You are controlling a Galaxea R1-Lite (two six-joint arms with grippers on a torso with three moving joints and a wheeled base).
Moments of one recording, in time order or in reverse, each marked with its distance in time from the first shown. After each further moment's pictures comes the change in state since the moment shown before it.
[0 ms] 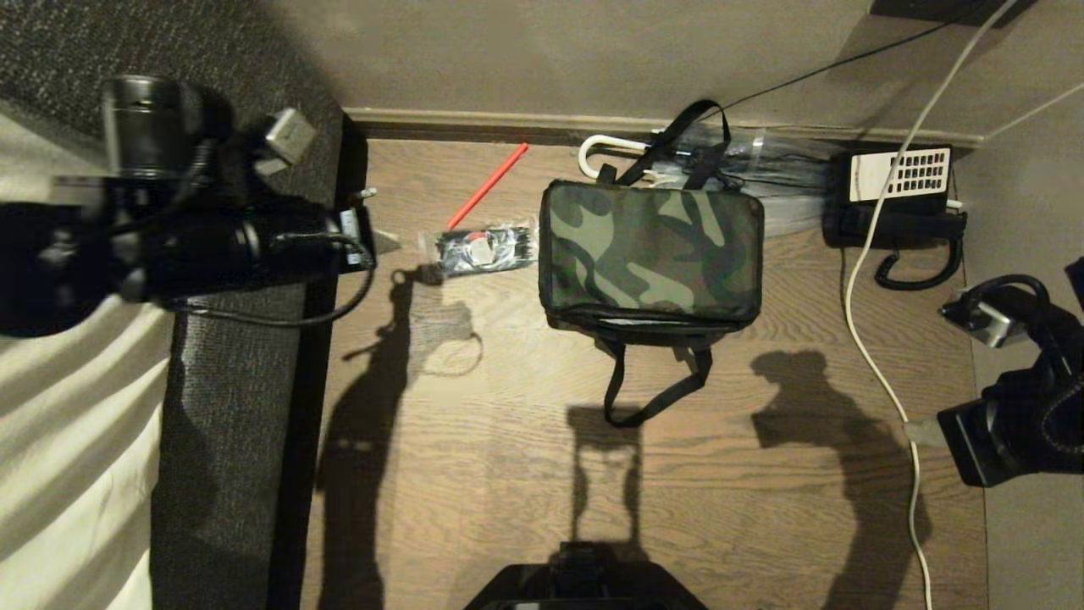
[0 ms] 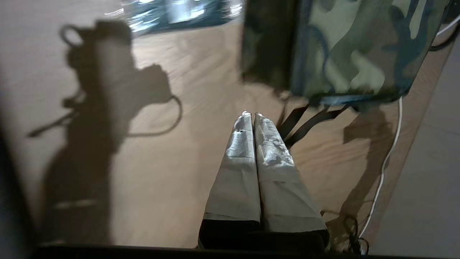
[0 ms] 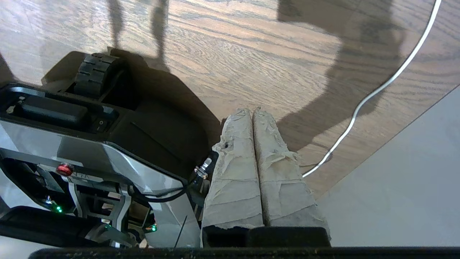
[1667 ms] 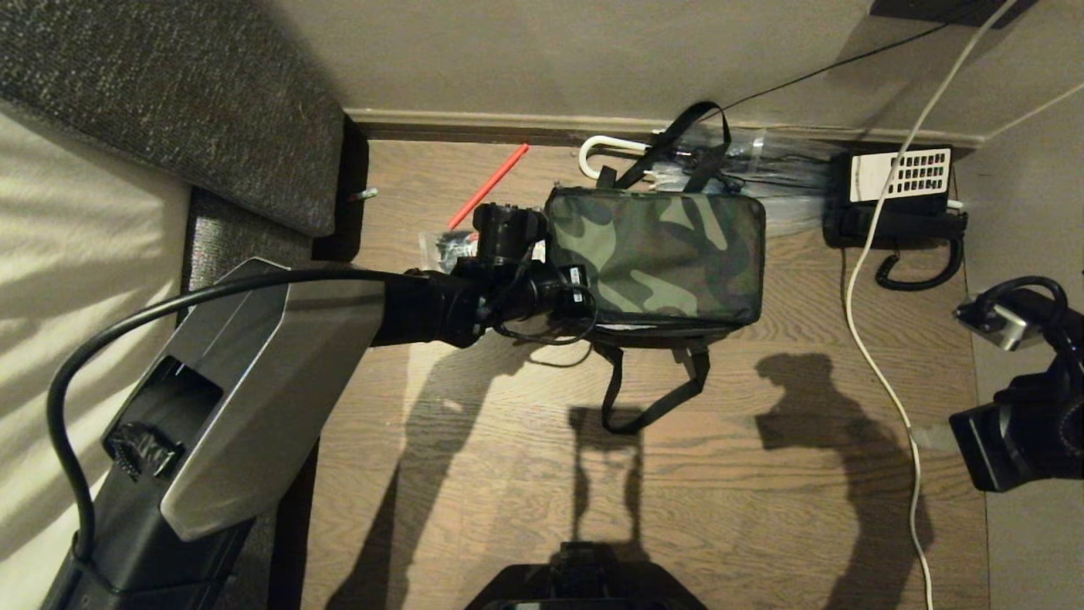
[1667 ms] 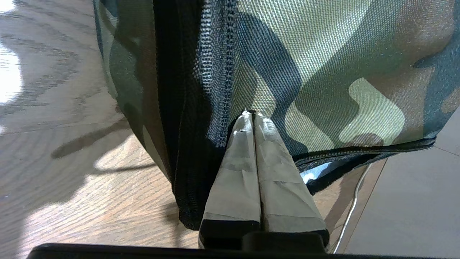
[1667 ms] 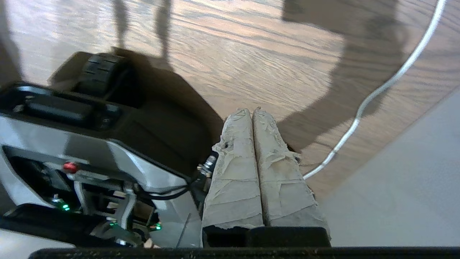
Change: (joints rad) left arm -0.264 0.755 -0.656 -0.079 0.110 -0.164; right arm -0.022 -0.024 0.012 0.008 0.036 0.000
